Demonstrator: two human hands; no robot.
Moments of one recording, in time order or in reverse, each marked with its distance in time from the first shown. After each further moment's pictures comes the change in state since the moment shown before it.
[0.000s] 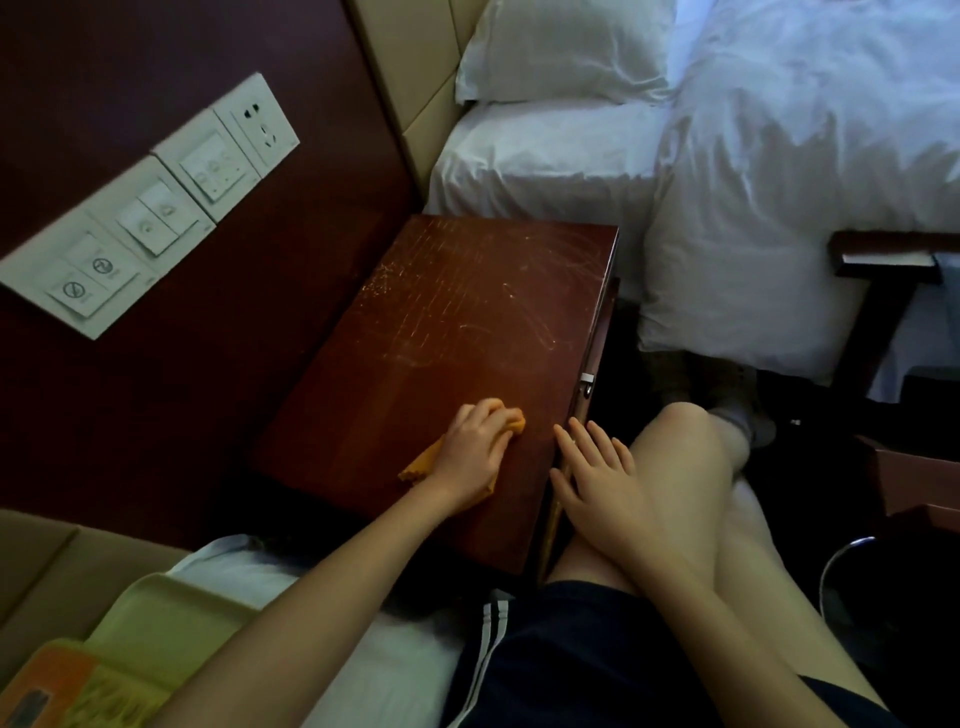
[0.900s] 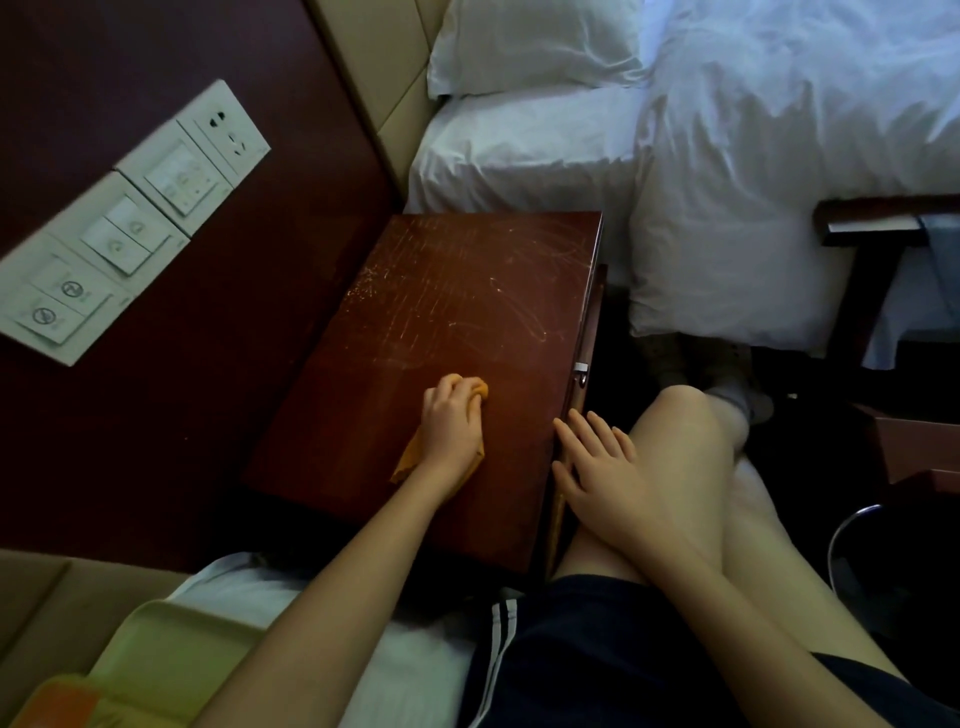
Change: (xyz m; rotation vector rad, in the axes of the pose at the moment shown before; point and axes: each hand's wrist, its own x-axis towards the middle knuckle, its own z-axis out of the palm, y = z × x) left_hand 0.023 -0.015 0.000 0.010 0.151 -0.282; right_hand 0.001 0.002 0.006 0.037 0.038 0.021
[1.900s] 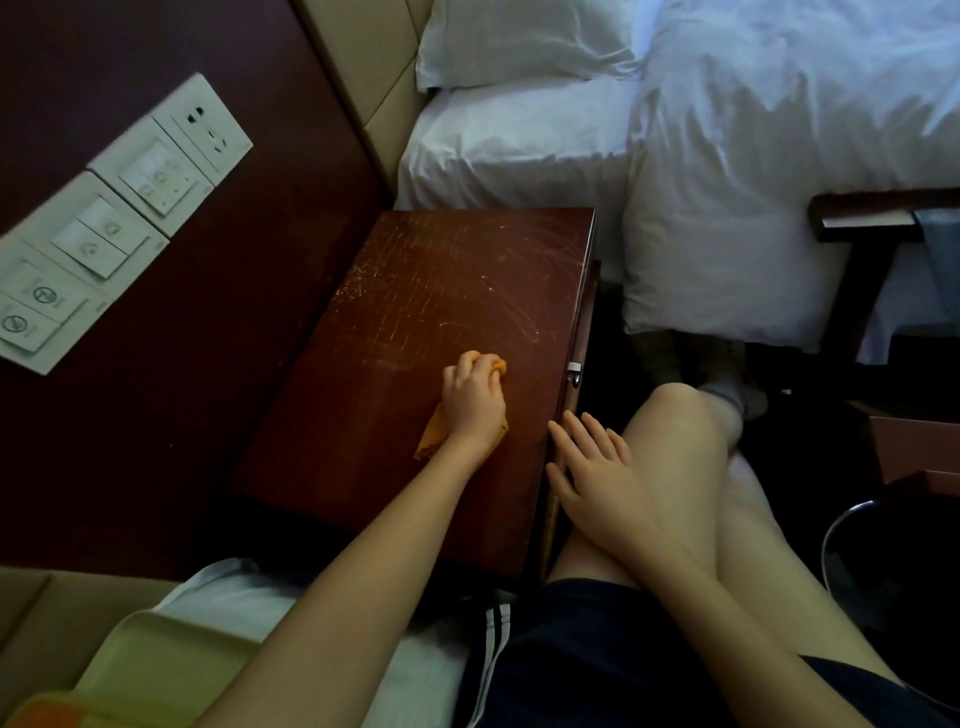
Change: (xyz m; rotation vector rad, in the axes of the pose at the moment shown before) left_hand 0.026 0.038 0.017 0.019 0.006 -0.043; right_hand -0.002 -0.002 -0.005 0.011 0.005 -0.006
